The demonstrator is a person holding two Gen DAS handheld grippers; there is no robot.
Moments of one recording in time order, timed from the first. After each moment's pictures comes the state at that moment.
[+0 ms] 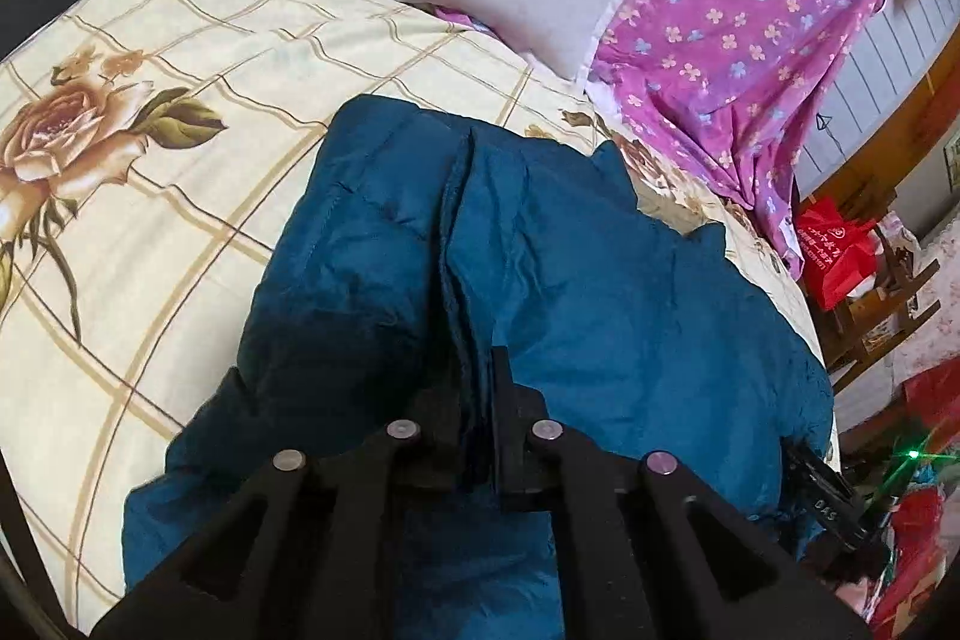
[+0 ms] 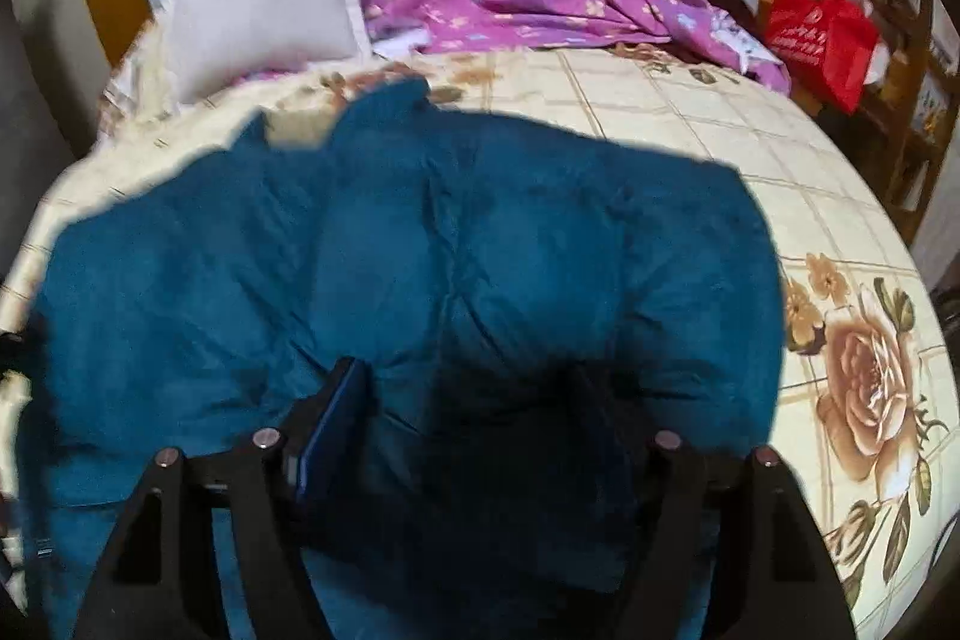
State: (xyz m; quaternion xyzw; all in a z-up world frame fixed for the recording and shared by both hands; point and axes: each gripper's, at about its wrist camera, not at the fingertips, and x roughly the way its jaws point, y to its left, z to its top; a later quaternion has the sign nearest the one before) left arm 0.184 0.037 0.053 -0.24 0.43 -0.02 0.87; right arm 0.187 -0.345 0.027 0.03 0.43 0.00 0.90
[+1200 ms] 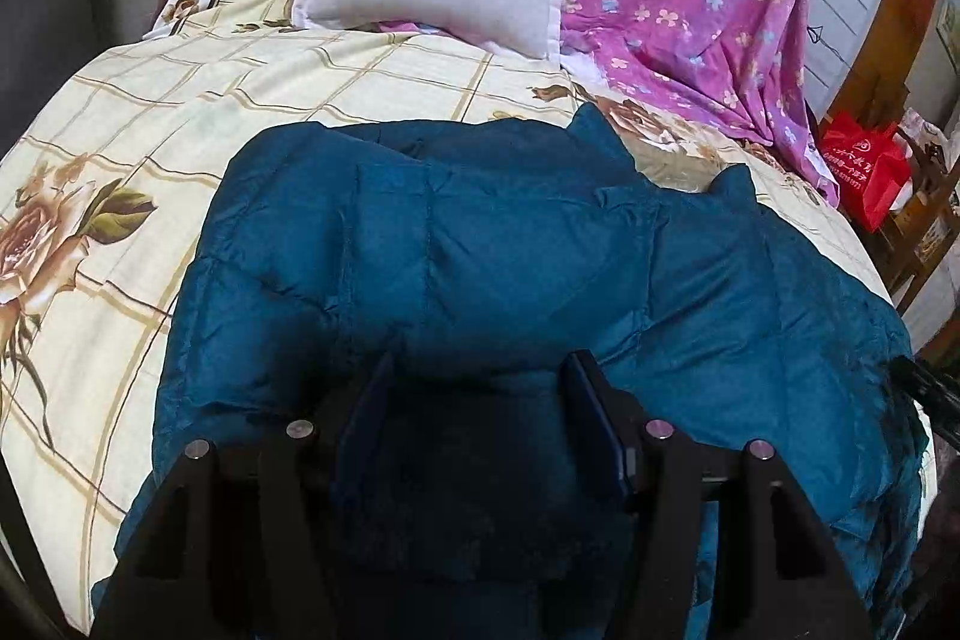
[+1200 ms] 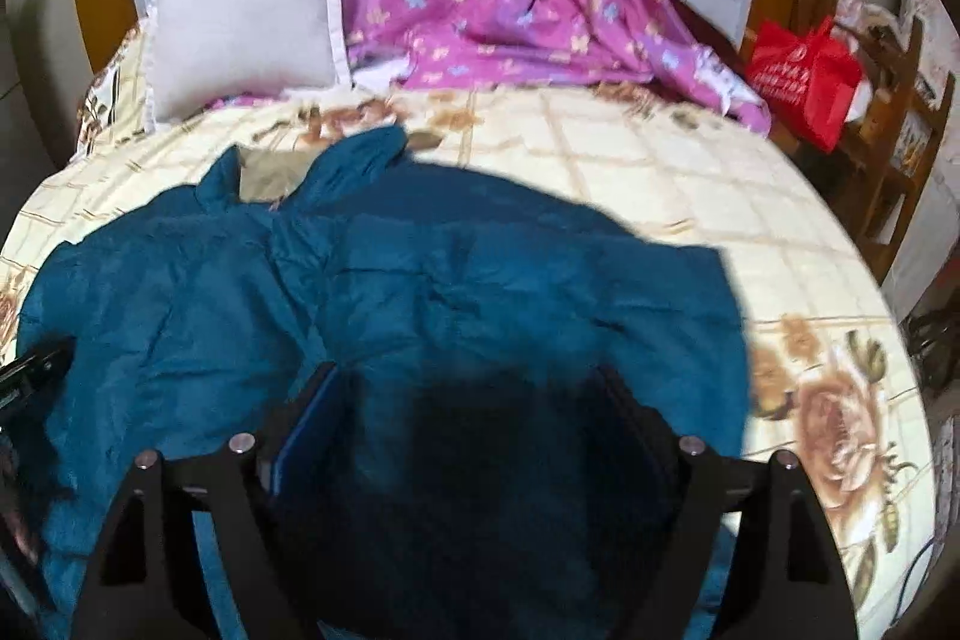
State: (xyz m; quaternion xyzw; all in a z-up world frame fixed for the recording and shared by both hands) left arm 0.219 -0.015 0.031 -0.11 0.42 -0.02 0.90; right arm 0.194 -0.365 0.061 0.00 0.41 -0.02 0.91
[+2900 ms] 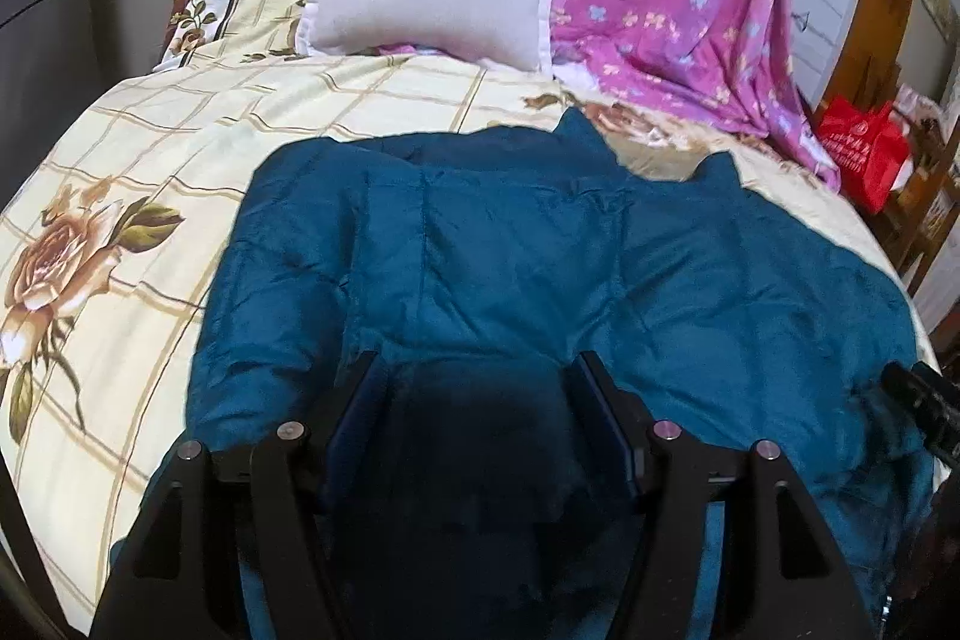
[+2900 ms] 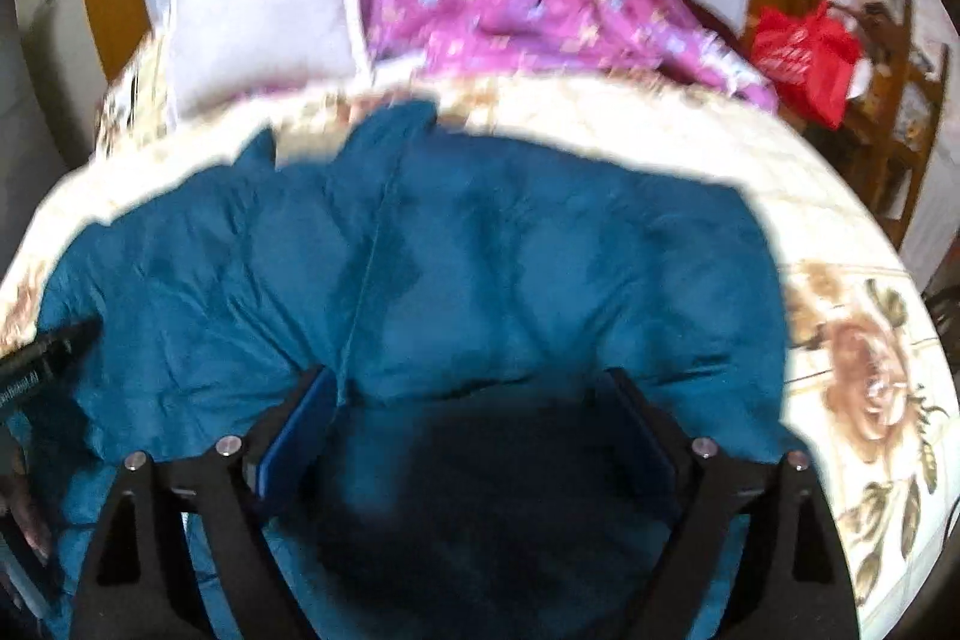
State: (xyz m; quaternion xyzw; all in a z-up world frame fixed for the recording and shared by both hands) left arm 0.186 -0.022 0.041 -0.08 0.40 -0.02 0.91; right arm 0.158 -0.345 0.050 0.03 0.38 -0.02 0.92
